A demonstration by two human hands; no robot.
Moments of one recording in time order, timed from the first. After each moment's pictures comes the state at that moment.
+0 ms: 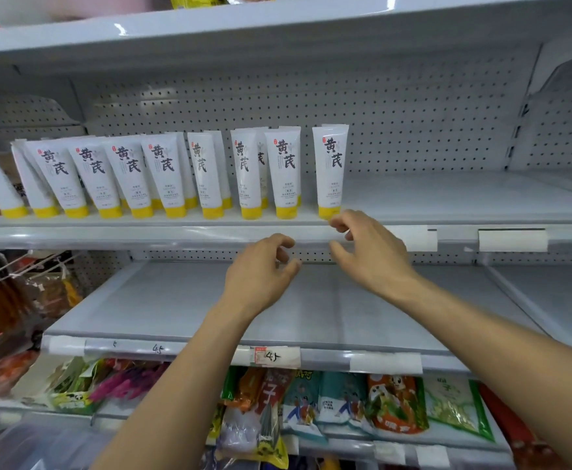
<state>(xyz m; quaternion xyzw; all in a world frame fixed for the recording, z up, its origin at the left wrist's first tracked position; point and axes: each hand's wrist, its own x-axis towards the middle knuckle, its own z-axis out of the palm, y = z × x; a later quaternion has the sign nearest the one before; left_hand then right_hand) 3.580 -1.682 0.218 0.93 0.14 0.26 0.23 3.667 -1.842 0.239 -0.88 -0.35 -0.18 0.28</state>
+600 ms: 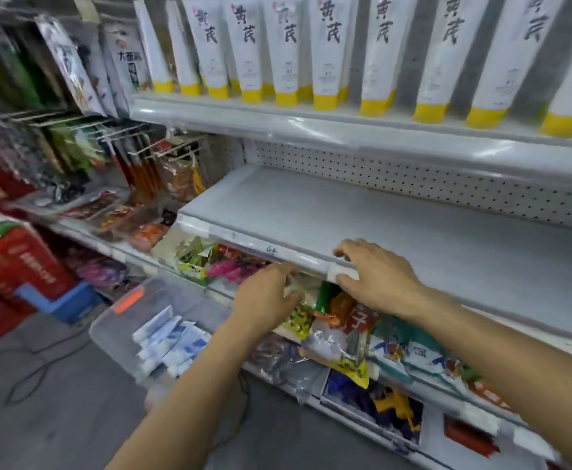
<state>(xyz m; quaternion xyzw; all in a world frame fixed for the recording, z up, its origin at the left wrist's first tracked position) 3.433 -1.557 0.066 0.92 0.32 0.10 0.20 3.580 -1.682 0.112 -0.82 -0.56 0.02 0.11</state>
